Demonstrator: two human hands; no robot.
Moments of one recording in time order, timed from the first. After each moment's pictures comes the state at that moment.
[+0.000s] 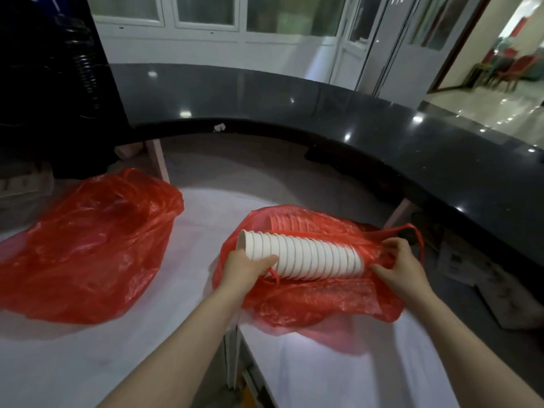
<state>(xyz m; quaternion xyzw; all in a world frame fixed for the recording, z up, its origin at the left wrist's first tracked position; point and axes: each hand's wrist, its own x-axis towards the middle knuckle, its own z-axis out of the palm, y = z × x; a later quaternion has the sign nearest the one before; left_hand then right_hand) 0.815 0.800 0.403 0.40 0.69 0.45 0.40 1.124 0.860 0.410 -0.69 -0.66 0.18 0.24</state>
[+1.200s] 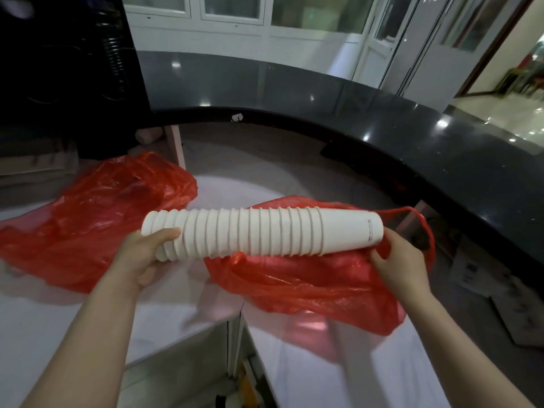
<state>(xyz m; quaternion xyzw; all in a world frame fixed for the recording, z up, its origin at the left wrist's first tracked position) 0.684 0.747 0.431 0.19 0.58 0.64 0.46 1.080 0.847 0.443 -0.64 -0.71 0.08 0.28</state>
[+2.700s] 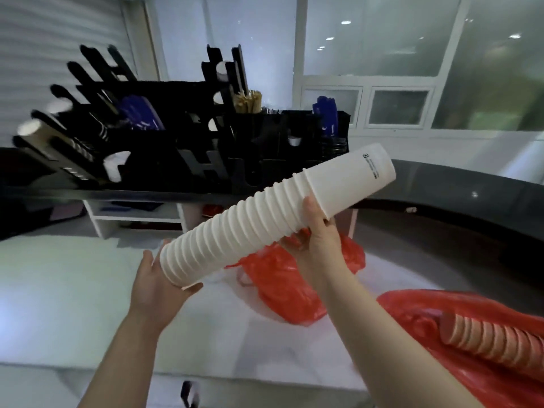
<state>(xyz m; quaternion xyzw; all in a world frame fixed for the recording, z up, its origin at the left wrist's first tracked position) 0.524 0.486 0.504 0.10 0.41 0.84 0.33 0.699 0.682 0.582 -0.11 -0.39 0.84 0.36</state>
